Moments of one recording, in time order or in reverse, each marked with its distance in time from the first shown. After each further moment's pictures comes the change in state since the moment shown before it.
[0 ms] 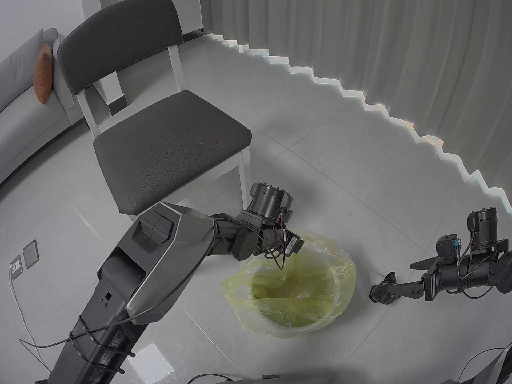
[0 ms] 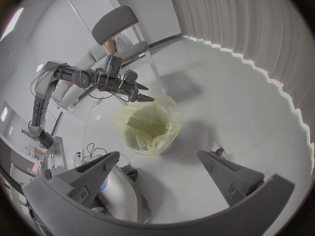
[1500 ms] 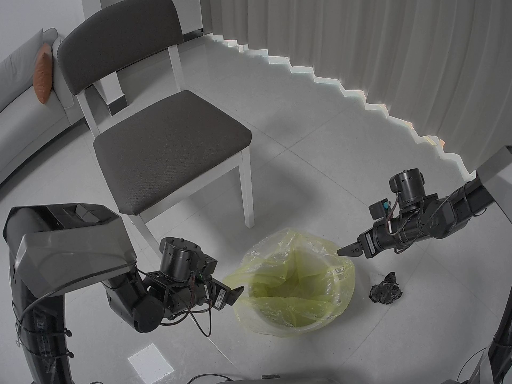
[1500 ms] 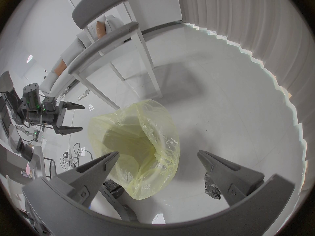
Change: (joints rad) left arm 0.114 -0.430 1.309 -0.887 -0.024 -0.051; right arm 0.205 0.441 -0.686 0.310 -0.237 0.072
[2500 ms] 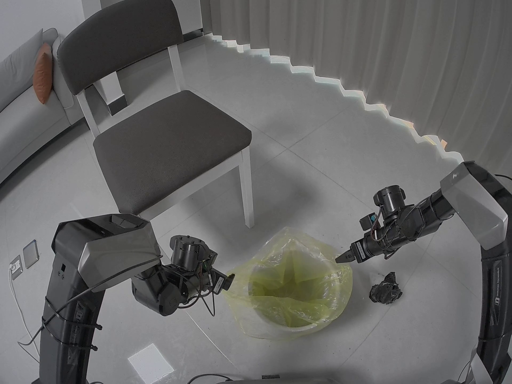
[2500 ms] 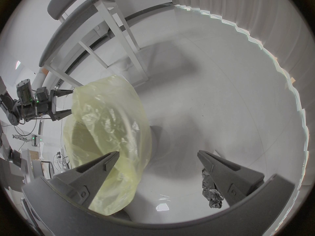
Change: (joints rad) left arm 0.100 0.282 -0.295 -0.007 0.064 0.126; right arm -0.063 0.306 -0.267 0.101 -0.029 -0.011
